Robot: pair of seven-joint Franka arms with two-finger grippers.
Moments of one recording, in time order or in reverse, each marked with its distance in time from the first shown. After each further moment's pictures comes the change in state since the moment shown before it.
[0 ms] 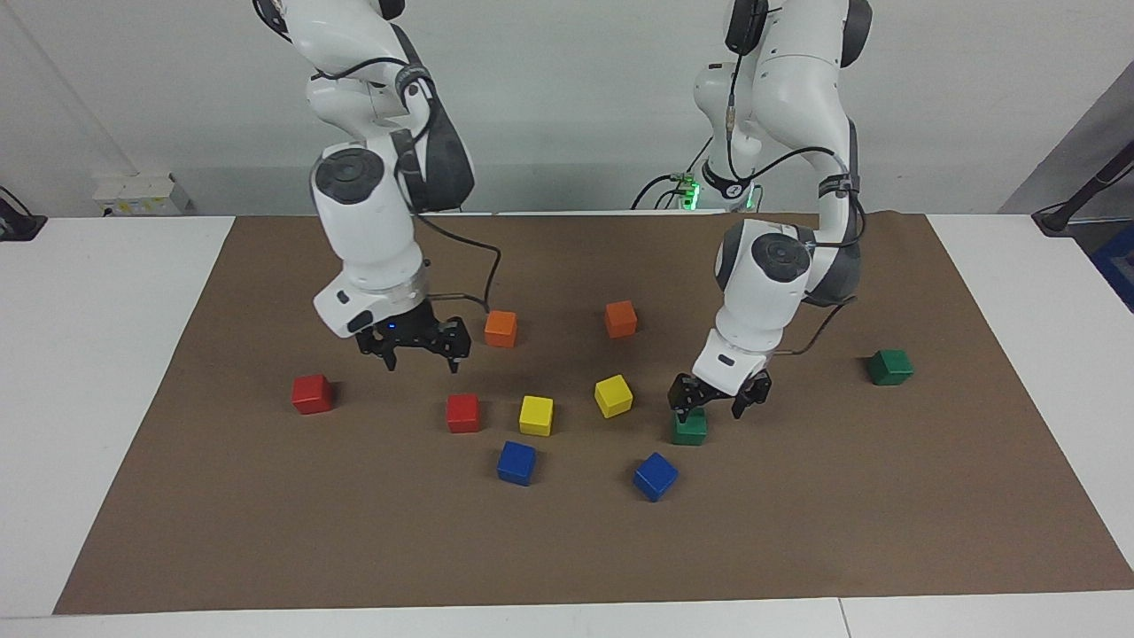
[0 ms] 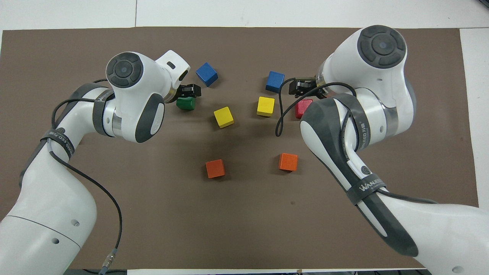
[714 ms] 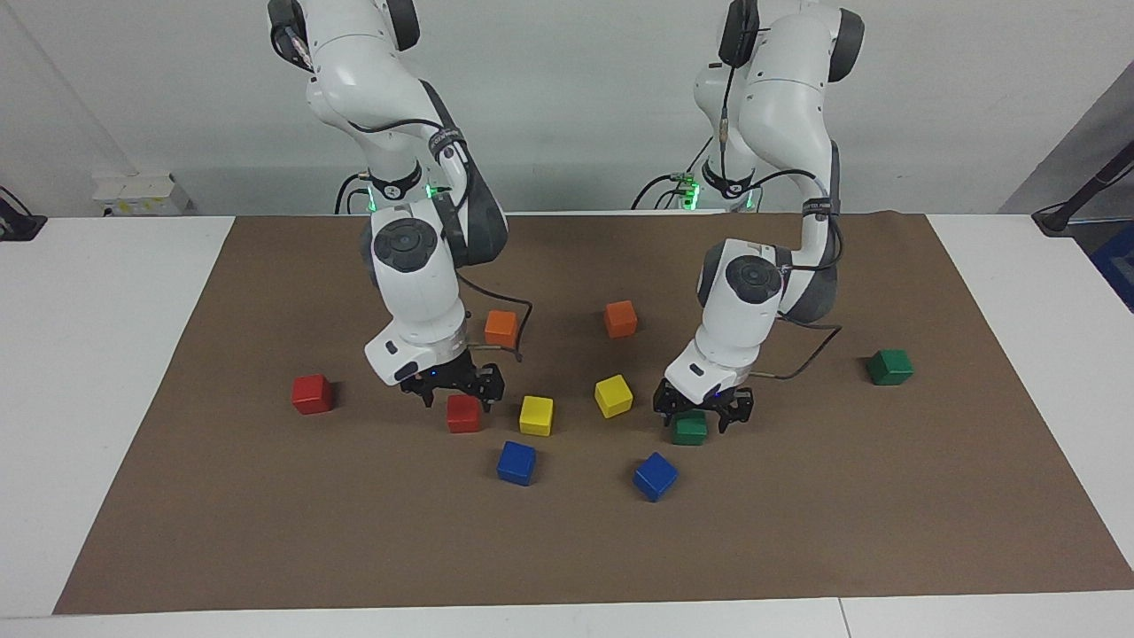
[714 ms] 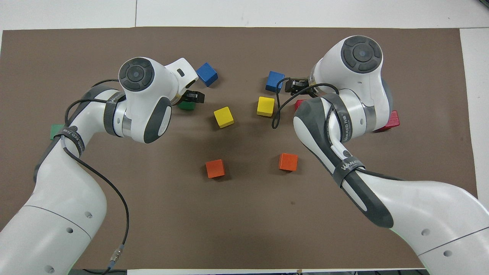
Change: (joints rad) left arm -0.010 0.047 0.000 0.000 0.025 0.036 0.146; right arm -0.007 0.098 -0.011 -0.031 0.000 0.138 0.022
